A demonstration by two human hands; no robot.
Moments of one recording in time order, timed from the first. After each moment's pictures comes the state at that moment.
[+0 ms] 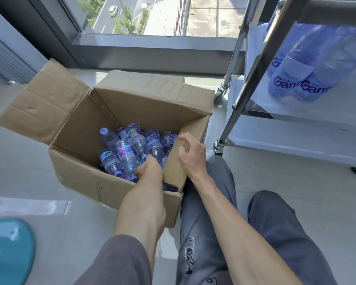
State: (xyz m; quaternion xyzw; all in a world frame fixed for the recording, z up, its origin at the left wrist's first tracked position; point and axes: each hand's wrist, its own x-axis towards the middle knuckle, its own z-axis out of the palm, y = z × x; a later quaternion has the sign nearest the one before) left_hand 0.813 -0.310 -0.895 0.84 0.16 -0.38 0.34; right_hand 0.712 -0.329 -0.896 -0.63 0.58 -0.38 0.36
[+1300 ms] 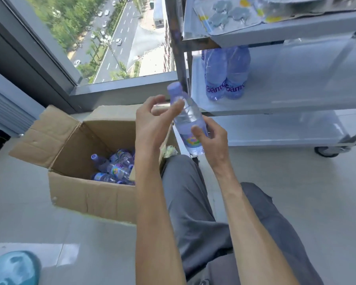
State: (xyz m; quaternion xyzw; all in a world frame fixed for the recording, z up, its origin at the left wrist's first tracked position) left_hand 0.671 -0.255 -0.672 0.65 -0.46 -0.36 0.50; right_hand 0.534 -0.273 -0.783 -0.48 0.44 -0.58 0.48
